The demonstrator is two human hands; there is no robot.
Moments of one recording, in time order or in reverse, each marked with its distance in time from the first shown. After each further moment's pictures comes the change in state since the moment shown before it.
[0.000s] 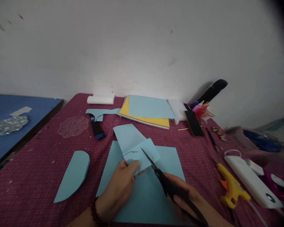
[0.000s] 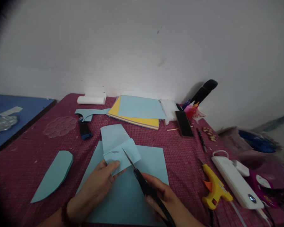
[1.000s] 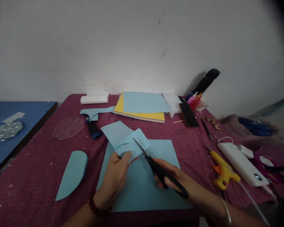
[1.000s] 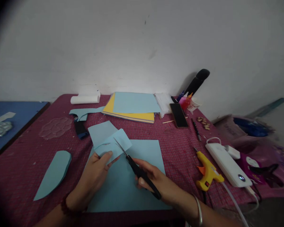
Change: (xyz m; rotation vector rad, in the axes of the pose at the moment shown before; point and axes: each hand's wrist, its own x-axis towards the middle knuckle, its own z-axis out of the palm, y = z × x) left_hand 0.008 0.003 -0.004 0.079 0.020 0.223; right_hand 0.018 -0.013 0.000 0.148 -0.133 -0.032
